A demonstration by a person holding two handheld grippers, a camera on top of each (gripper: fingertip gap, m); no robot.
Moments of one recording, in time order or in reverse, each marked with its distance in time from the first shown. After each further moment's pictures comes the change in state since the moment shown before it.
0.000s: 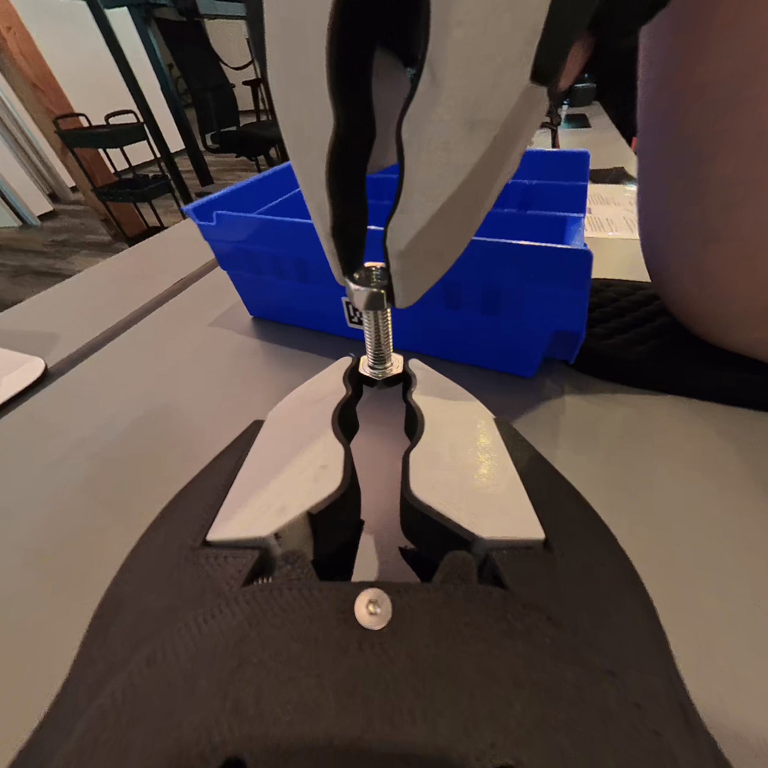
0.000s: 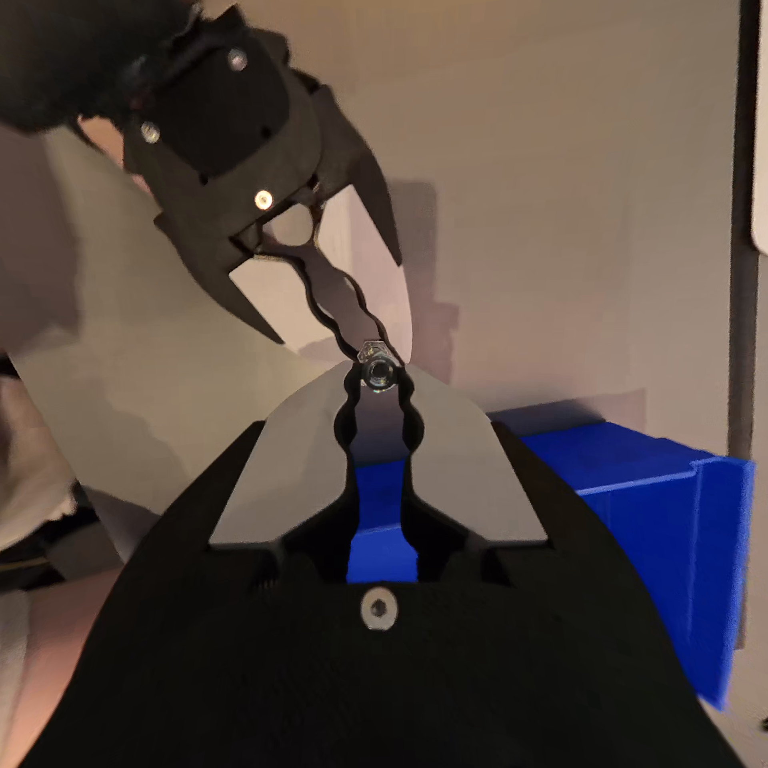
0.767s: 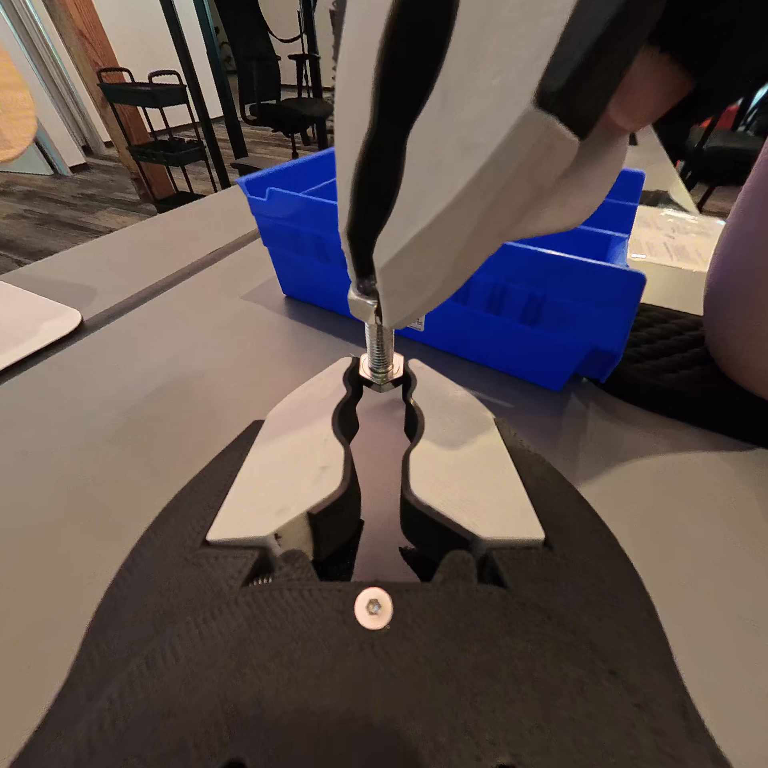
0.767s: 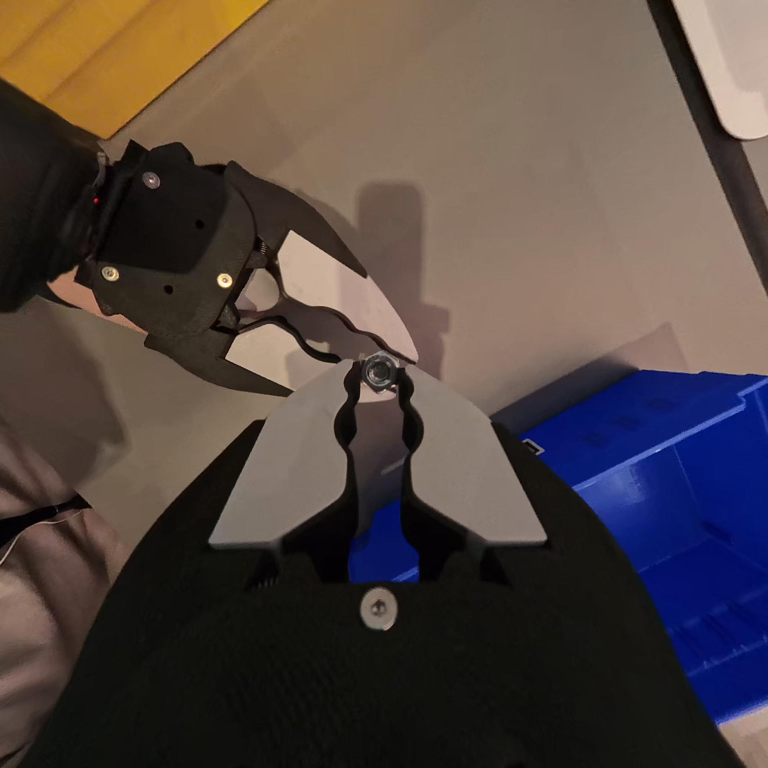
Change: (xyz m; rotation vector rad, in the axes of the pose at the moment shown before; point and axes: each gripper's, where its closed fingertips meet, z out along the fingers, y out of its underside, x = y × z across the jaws) left arm -0.020 0.002 -0.006 -0.019 -0.080 -0.102; right arm 0.011 -0.020 0.006 0.035 0.087 0.324
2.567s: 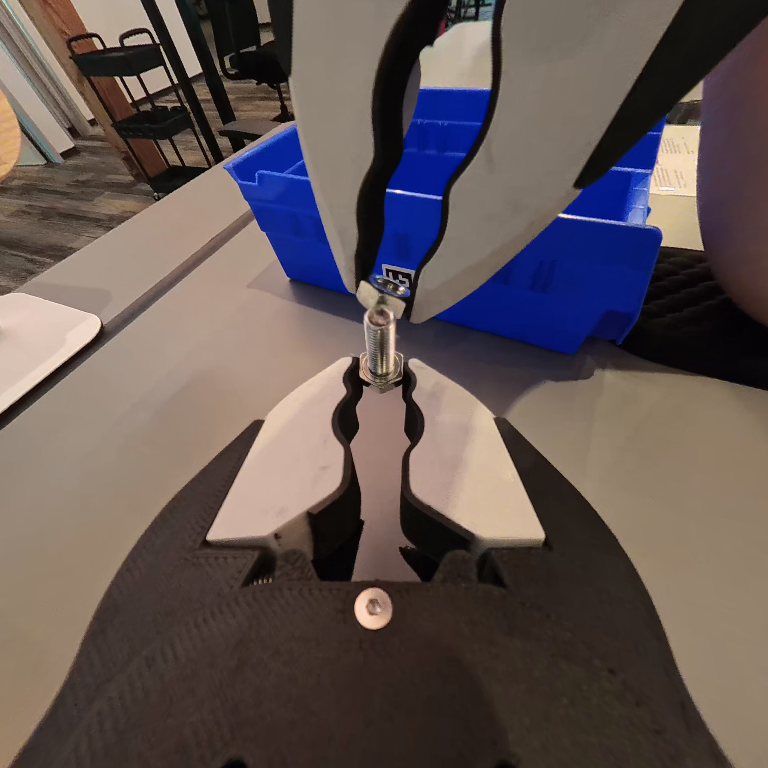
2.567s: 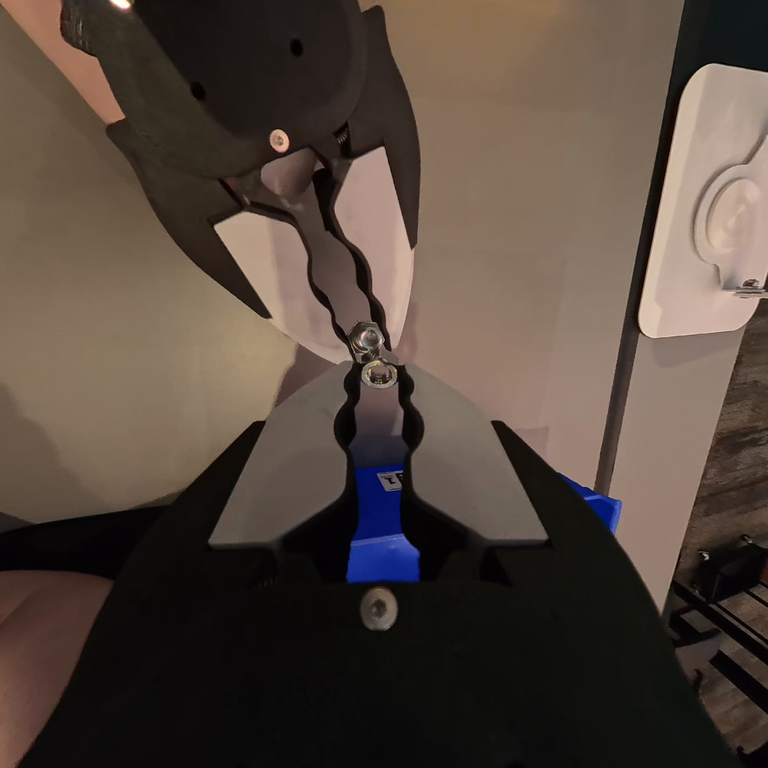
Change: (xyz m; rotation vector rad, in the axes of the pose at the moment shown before) left arm -0.003 0.002 -0.004 -0.119 0.000 0.108; right arm 0.005 0.010 0.002 -0.002 0.037 -0.613
